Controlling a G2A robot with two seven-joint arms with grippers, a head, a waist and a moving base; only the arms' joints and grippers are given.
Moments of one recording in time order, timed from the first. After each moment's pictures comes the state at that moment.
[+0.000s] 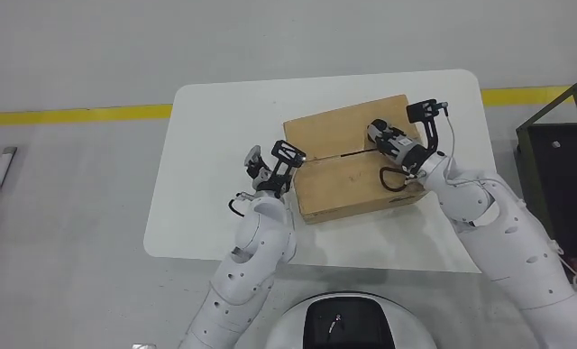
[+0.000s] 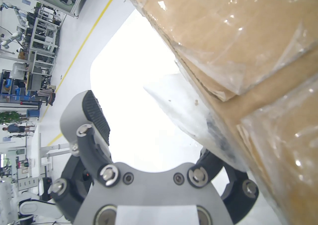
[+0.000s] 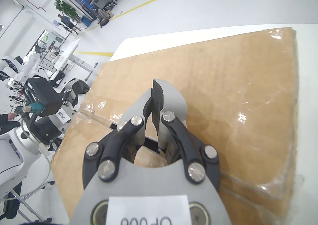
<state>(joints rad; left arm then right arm) 0.94 -1.38 -0.99 -1.56 1.98 0.07 -0.73 -0.94 -1.18 1.24 -1.45 -0.55 -0.23 0.33</state>
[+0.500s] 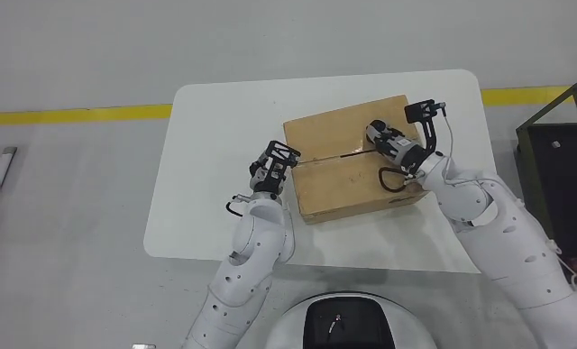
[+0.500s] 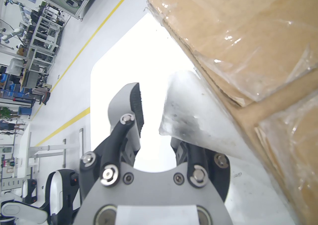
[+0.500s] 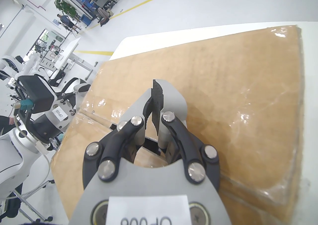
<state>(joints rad) 0.98 -1.39 -1.04 -1.57 1.99 0.11 -0.64 -0.94 -1.19 1.24 -1.45 -0.55 -0.23 0.34</state>
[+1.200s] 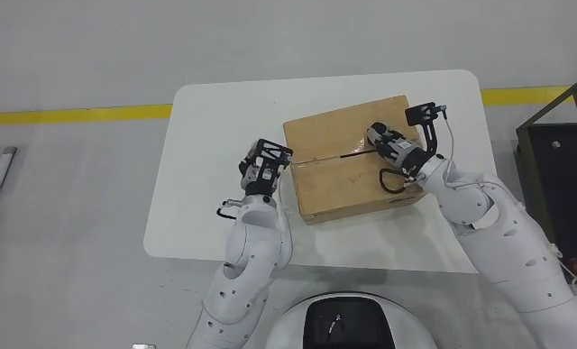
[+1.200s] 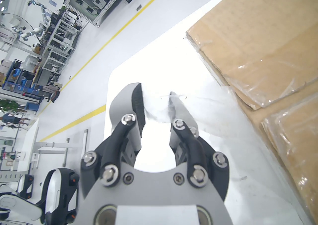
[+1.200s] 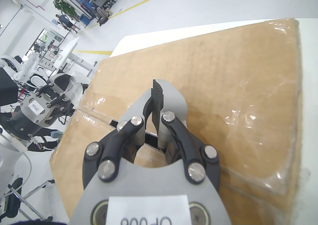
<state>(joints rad) 1.06 -1.40 -1.10 -1.72 2.07 0.13 -0.62 -0.96 -1.19 1.25 -1.47 -0.56 -0.23 0.34</state>
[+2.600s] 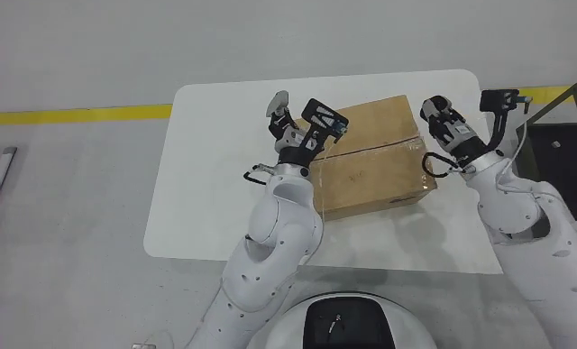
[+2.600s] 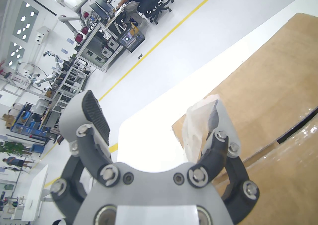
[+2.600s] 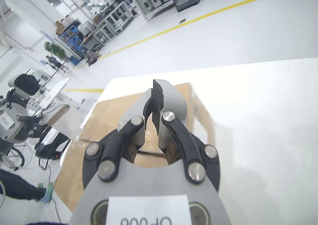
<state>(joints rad) 0.84 -1.50 -0.95 -1.72 2.14 0.03 -0.63 -1.13 -1.16 1.52 -1.66 -0.58 -0.14 0.22</state>
